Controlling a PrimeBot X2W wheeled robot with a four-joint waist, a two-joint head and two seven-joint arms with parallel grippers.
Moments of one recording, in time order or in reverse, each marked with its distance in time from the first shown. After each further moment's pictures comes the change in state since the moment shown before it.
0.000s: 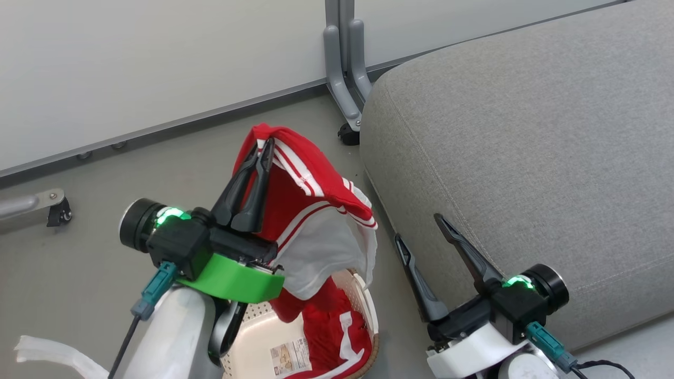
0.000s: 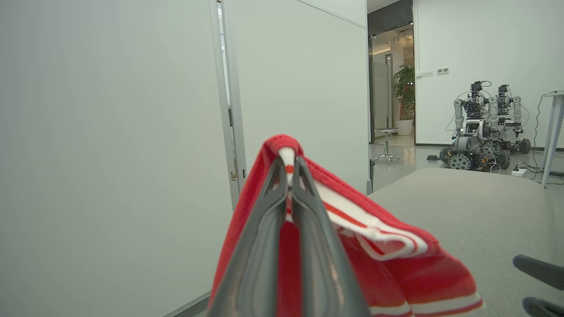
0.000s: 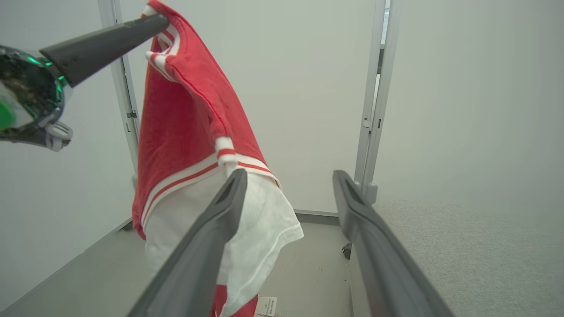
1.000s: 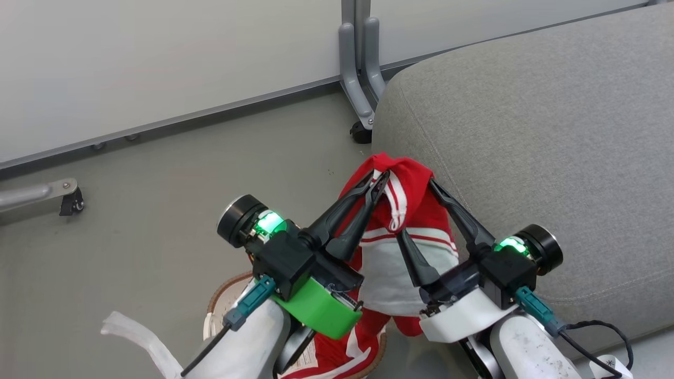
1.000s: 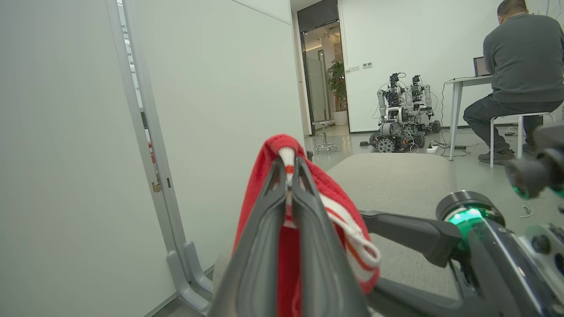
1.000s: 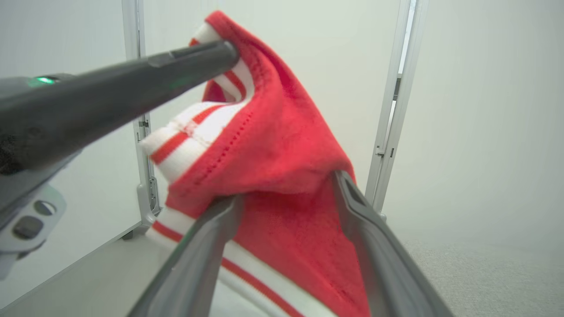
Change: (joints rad) left arm -0.080 -0.020 -0.297 0.017 -0.022 0.000 0.000; right arm -0.139 -0.001 0.014 0.054 -0.014 0.000 0.000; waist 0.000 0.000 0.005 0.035
